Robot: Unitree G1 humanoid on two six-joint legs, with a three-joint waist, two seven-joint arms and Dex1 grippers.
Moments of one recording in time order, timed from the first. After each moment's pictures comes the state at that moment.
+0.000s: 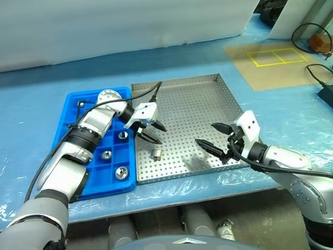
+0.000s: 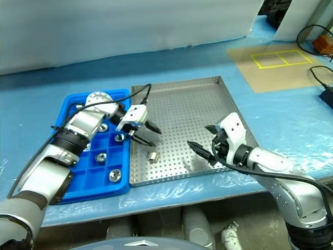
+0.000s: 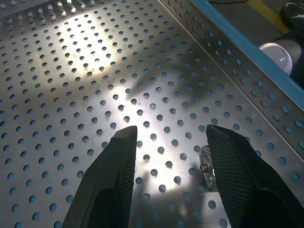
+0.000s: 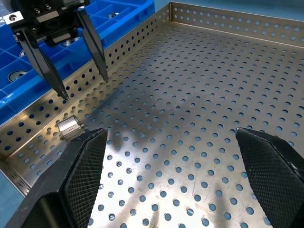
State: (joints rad) left arm -0.87 0.51 -0.37 0.45 -0.10 0.01 -1.58; right arm -0.09 -0.67 -0.13 -0.67 0.66 0.89 0.50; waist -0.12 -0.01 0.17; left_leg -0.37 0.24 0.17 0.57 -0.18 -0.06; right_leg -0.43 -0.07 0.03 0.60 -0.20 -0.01
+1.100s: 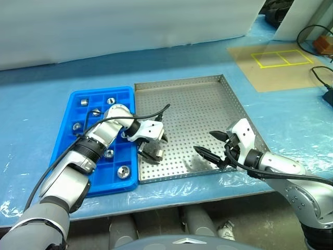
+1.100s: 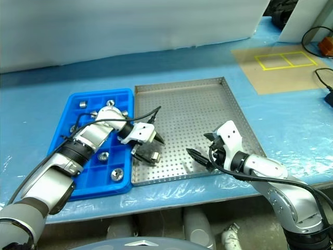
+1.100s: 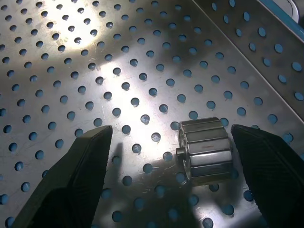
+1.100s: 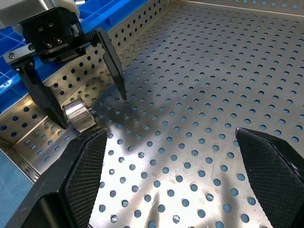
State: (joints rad) left arm -0.82 0.45 -0.48 0.51 0.05 -0.13 -1.50; right arm -0.01 -0.66 -0.10 -0.69 0.65 0.88 0.47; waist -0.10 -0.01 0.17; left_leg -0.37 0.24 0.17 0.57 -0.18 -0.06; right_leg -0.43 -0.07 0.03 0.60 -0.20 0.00
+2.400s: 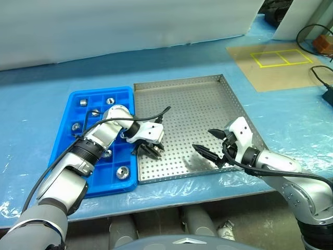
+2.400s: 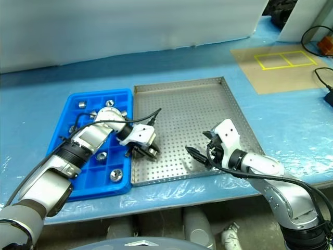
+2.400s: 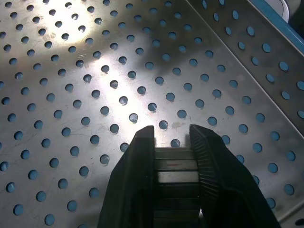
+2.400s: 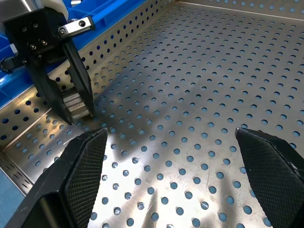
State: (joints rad) left arm -0.79 0.48 -0.46 0.39 0.03 -0.01 -1.52; right arm -0.04 -0.64 -0.06 -0.65 0.61 0.86 0.48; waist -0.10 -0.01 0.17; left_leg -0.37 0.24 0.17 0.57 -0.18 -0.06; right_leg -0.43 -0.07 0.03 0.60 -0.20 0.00
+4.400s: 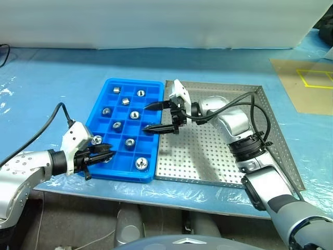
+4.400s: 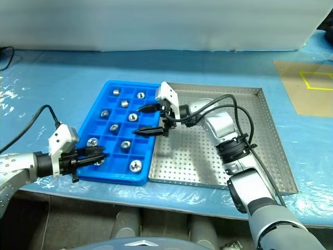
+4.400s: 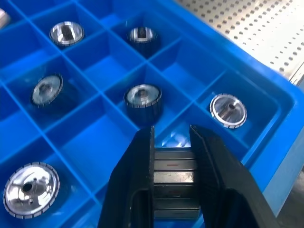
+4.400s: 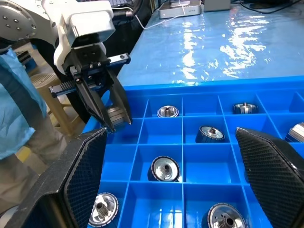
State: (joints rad) left arm 0.12 0.87 0.27 -0.52 -0.53 0.75 -0.92; right arm -0.82 -0.33 0.29 0.19 0.37 0.49 1.19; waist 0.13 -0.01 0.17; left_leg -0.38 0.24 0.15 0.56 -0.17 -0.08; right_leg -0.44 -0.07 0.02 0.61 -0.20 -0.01
